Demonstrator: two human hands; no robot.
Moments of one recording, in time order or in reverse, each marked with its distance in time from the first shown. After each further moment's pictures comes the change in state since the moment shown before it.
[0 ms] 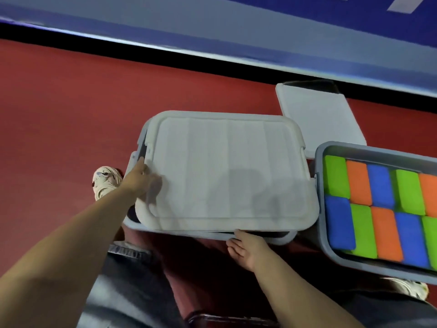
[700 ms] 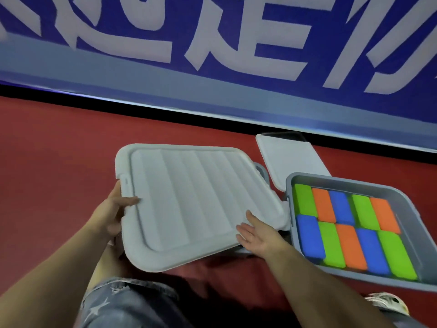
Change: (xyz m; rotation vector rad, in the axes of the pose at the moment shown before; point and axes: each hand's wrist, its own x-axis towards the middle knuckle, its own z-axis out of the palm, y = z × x) left_hand -0.137 -0.004 -0.054 -0.979 -0.250 0.234; right_hand -0.099 -0.032 -0.041 0.120 -0.216 -0.305
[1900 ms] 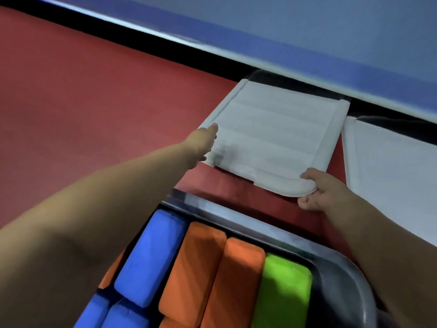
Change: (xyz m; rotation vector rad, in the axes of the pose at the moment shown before) left_hand 0.524 -0.046 0.124 0.635 0.345 -0.296; right_hand 0.465 -0.277 0.111 -0.240 0.150 0.176
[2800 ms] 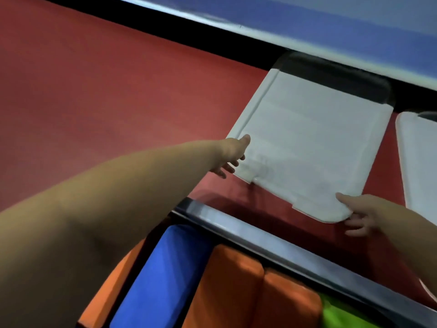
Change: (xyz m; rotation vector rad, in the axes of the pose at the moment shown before) left_hand 0.069 -0.038 0.016 0.239 -0.325 -0.208; right_hand 0.097 0.010 -0.014 -0.731 0.247 -0.017
